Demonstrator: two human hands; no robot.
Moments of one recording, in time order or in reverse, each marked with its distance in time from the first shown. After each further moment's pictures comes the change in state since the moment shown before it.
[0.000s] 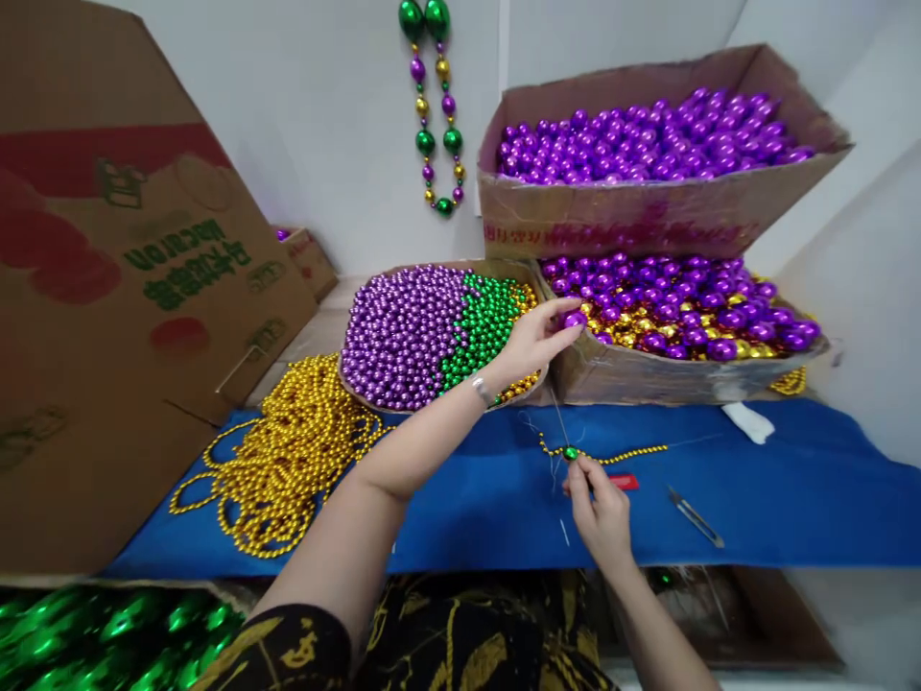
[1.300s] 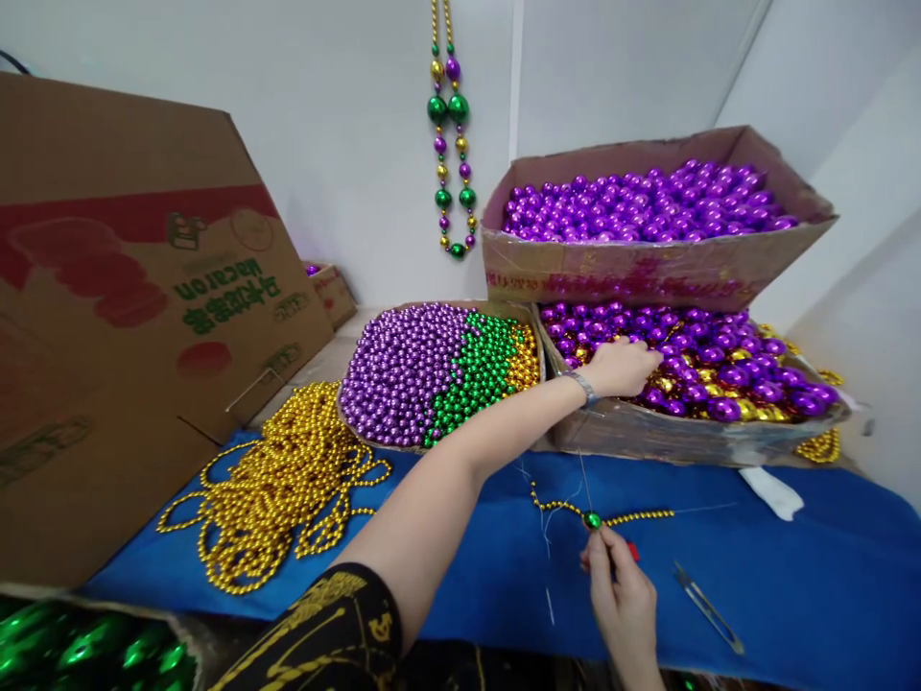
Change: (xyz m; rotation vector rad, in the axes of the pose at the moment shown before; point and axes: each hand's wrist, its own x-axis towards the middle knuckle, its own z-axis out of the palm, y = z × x) left_hand 0.104 -0.022 0.107 1.123 -0.484 0.185; right_hand -0.013 0.047 -0.025 0.017 0.044 0.128
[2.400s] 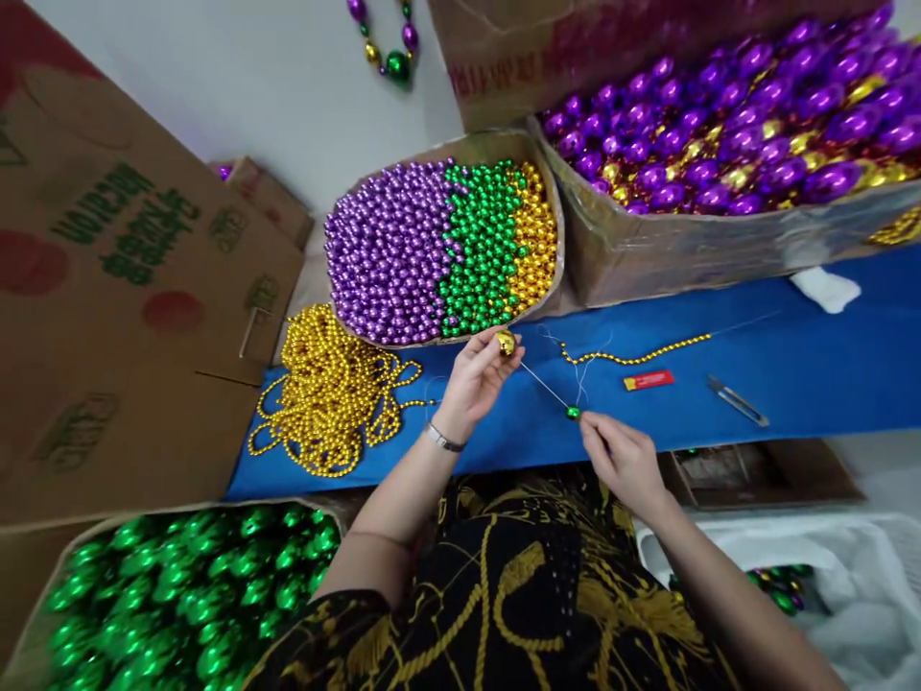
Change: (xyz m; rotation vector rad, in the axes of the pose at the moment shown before) left_hand -0.315 0.011 0.007 -1.891 0.533 -0.951; right_hand -0.048 -0.047 0.017 -0.085 -0.254 -0.180
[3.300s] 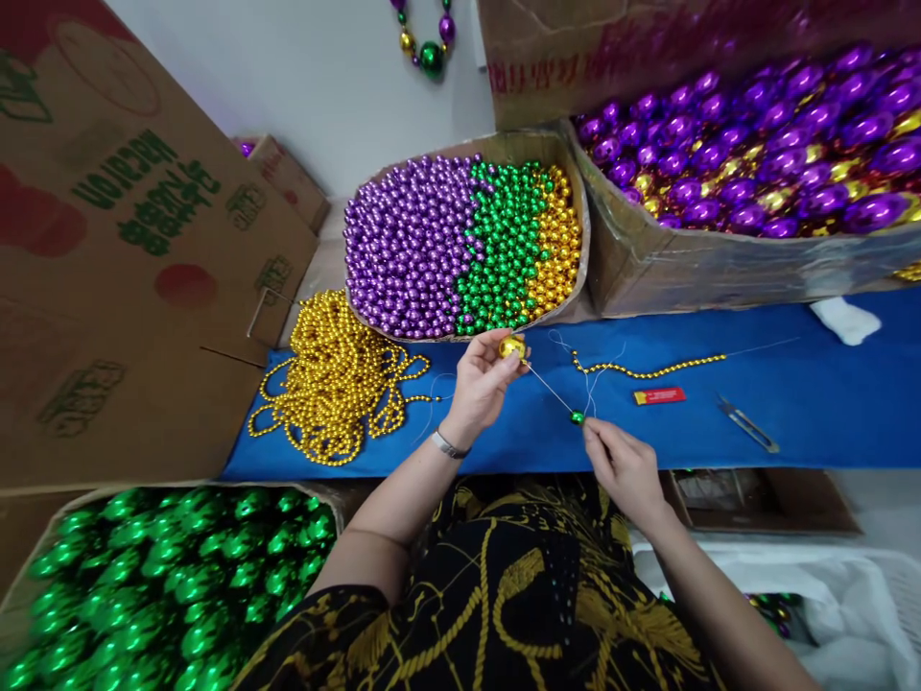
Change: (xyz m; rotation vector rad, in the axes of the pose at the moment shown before) left_hand -0.008 -0.007 -0.006 0.078 -0.039 0.239; right_hand 0.005 0.004 0.008 -0.088 0.016 -0.142
